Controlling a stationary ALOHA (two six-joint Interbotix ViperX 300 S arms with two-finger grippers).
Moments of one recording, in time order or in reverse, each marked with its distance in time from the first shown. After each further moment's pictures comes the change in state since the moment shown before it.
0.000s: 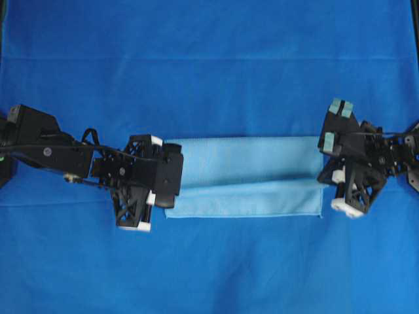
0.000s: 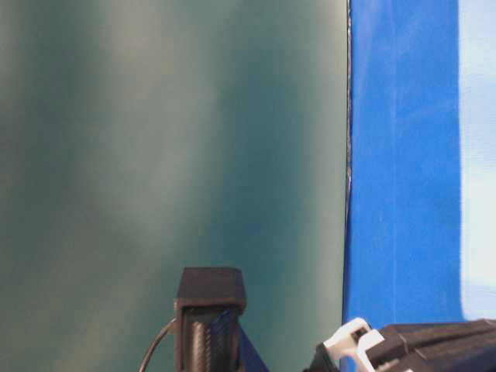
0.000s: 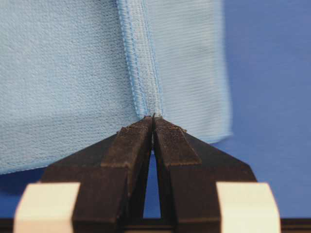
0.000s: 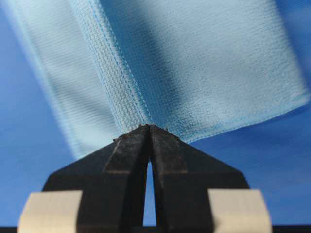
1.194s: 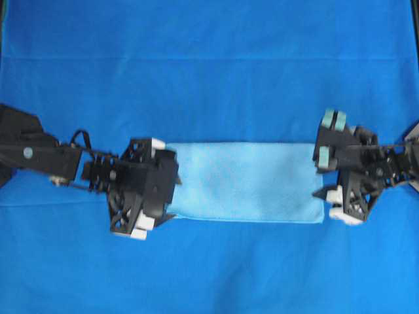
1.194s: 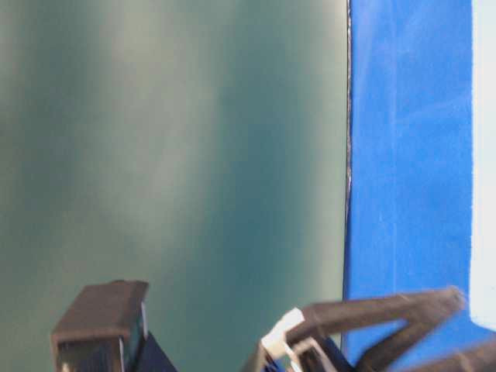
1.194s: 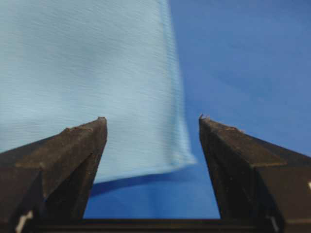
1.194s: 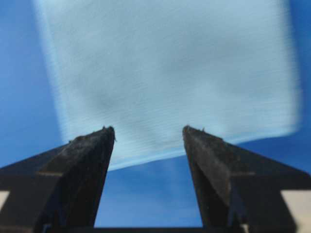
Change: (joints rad) left arm 0.008 -0.095 -0.020 0.000 0.015 0.055; right arm 0.018 -0.012 -0.064 -0.120 0.084 0.034
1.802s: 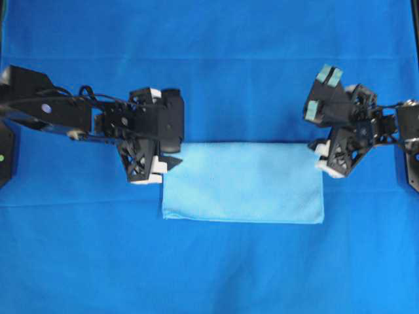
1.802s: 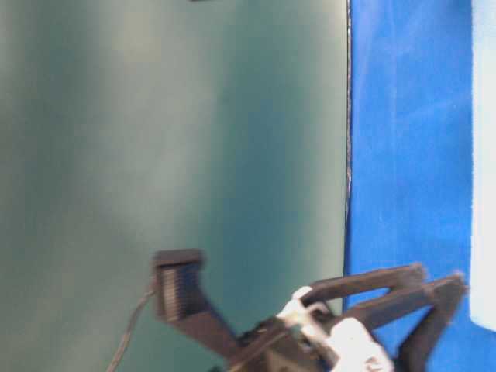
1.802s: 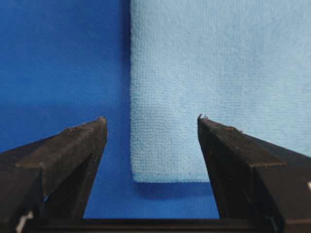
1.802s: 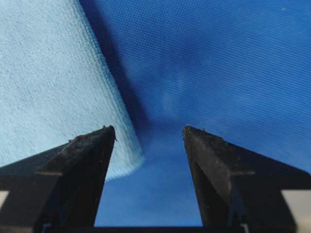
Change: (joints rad) left arm 0.207 0.080 0.017 0.002 -0.044 0.058; right arm -0.244 0.121 0.008 -0.158 -0.046 0.000
